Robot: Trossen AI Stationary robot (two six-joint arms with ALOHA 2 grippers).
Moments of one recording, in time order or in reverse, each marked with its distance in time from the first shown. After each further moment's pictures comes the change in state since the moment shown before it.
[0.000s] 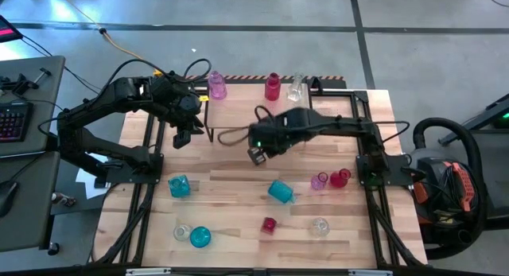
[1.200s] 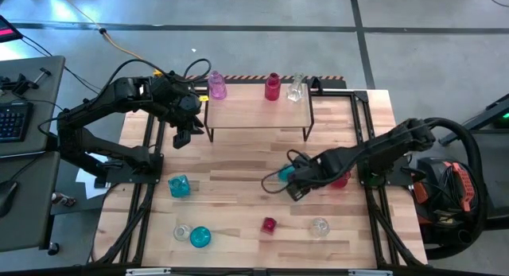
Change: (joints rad) left arm 0.000 0.000 0.000 0.000 0.000 0.000; right arm 0.238 -0.473 -1.030 0.463 -0.083 0.201
